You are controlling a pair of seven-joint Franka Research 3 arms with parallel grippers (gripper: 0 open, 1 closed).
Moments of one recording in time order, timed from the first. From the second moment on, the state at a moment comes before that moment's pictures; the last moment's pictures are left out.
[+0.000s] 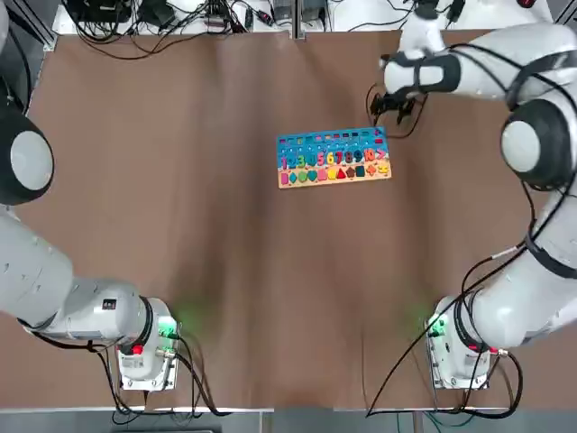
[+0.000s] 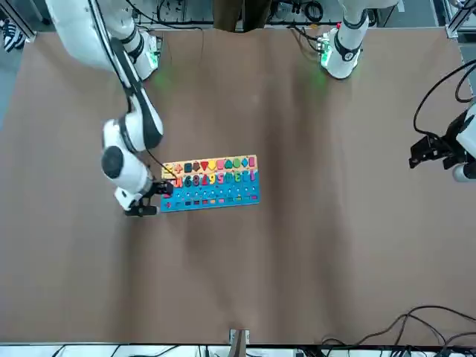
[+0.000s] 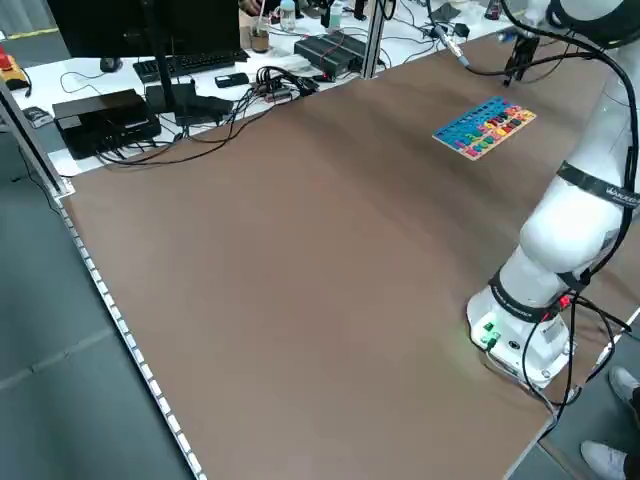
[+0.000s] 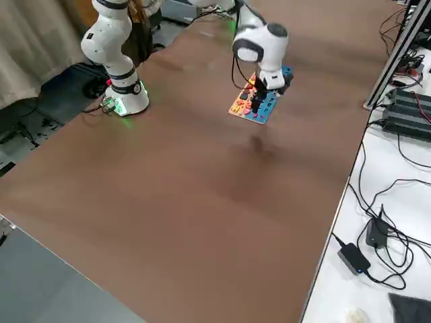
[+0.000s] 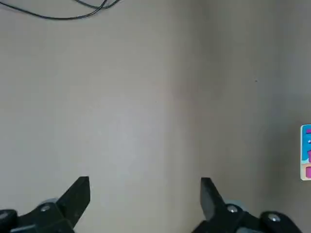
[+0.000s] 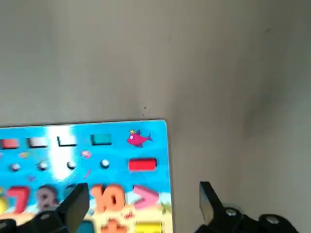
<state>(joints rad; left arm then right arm) -0.02 0.14 0.02 -1.47 0.00 1.64 0.04 0.27 0.36 0.01 -1.97 0.09 2.27 0.22</state>
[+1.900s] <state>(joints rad) -0.01 0.14 0.02 -1.42 0.00 1.57 0.04 -0.03 0.08 -0.07 -1.56 0.08 1.67 0.09</state>
